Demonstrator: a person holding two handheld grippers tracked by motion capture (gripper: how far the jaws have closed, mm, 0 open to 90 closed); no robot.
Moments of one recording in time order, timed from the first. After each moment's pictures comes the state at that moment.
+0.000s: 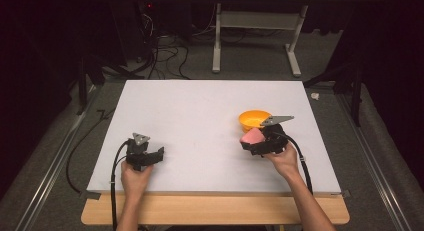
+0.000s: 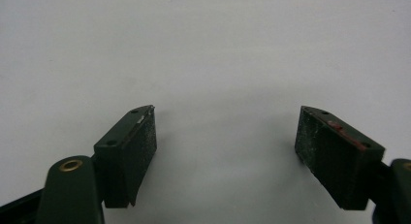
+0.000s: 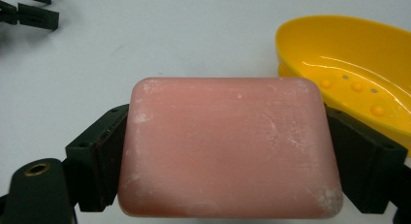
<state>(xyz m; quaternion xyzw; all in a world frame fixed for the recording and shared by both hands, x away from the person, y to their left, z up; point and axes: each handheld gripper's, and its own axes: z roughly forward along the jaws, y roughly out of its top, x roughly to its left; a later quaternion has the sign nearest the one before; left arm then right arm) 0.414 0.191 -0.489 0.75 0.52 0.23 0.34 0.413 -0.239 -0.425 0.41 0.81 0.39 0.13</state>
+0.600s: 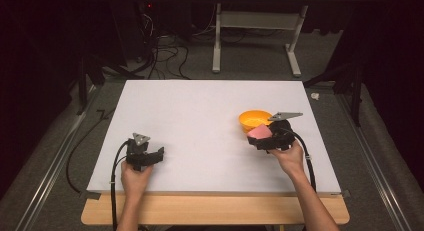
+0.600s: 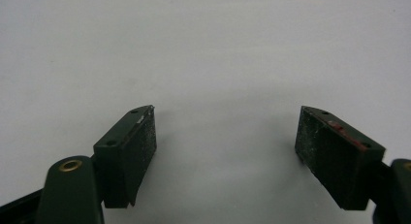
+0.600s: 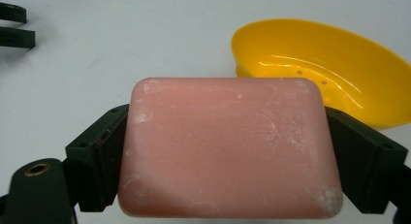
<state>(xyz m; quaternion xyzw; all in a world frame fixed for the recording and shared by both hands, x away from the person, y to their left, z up) 0.413 0.190 -0.489 0.75 0.52 0.23 0.34 0.416 -0.256 -0.415 0.45 0.79 0.38 0.14</state>
